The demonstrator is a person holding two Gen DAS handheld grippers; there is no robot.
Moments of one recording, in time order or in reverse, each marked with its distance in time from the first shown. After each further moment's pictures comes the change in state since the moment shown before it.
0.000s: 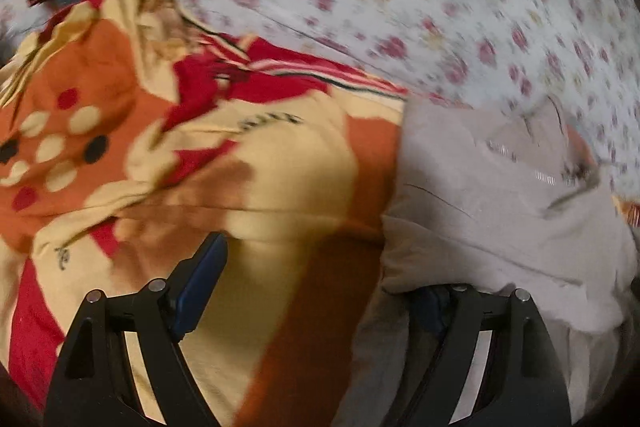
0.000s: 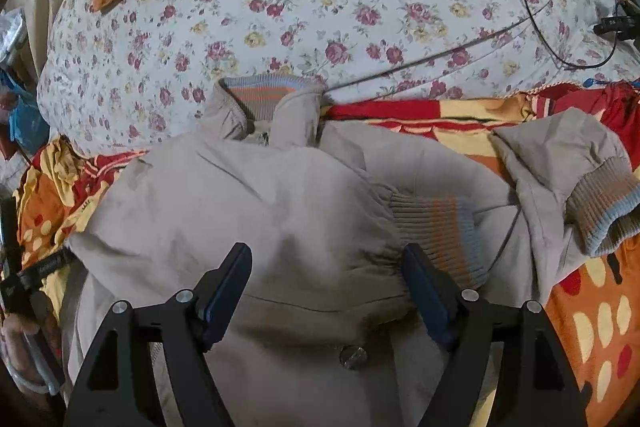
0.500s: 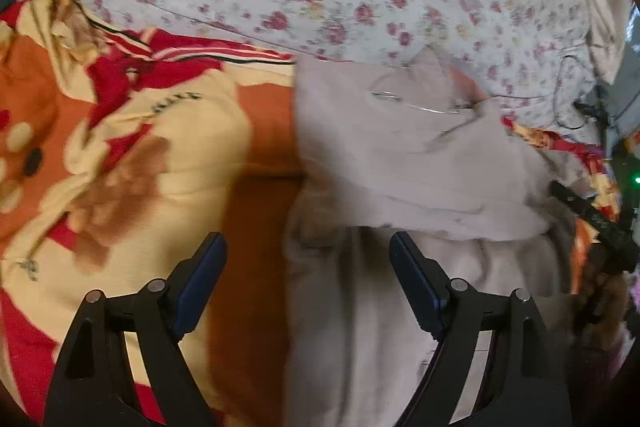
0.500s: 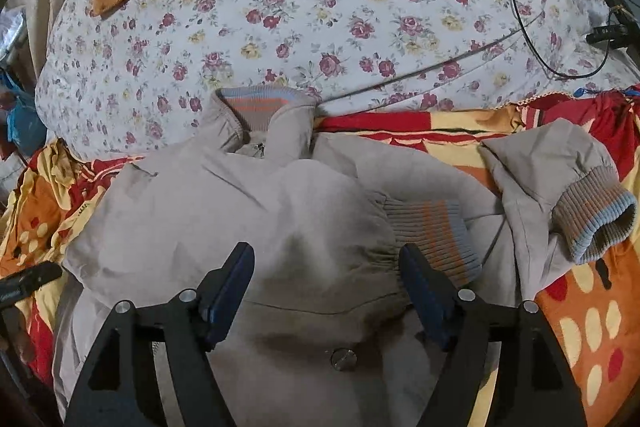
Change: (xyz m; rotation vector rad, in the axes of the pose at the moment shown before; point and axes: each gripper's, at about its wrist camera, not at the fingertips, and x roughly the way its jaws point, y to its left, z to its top) left arm -0.033 -0.017 -0.014 0.212 0.145 -0.347; right arm -0.010 -0.002 0.003 0.001 -0.042 -0.029
